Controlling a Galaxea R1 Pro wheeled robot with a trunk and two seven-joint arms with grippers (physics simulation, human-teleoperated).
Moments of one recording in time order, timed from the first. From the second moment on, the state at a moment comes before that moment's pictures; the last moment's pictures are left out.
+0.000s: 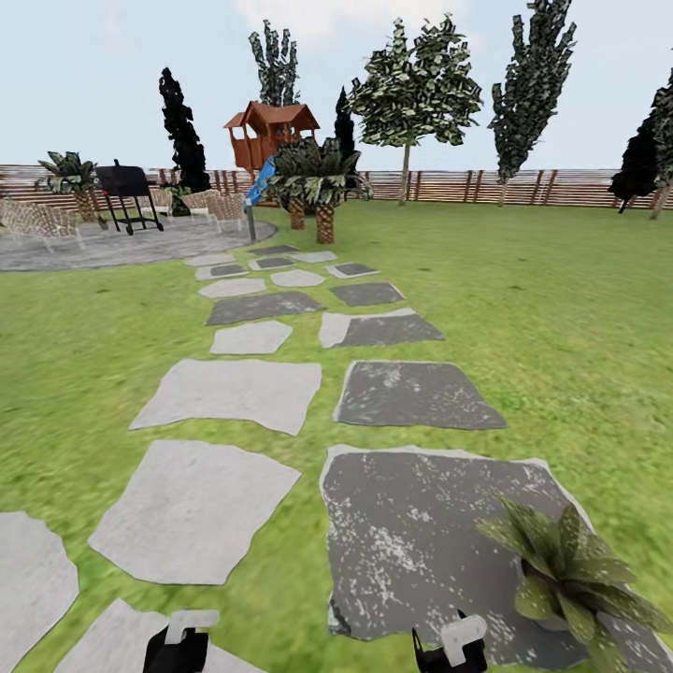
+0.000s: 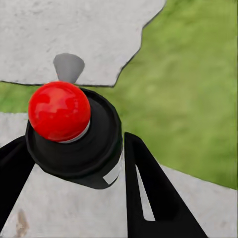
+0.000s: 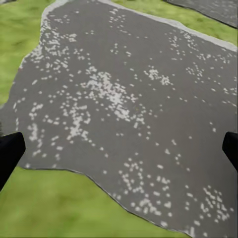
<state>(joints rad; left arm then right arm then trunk) -0.40 0.09 -0.21 -0.20 0.21 -0.30 0.05 -0.35 0.04 0.08 -0.15 0.32 -0.63 -0.22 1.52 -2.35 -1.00</state>
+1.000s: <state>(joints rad) -0.34 0.09 -0.21 -0.20 0.21 -0.49 0.08 -0.35 0.03 0.08 -0.11 0.32 -0.63 -0.22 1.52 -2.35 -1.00</state>
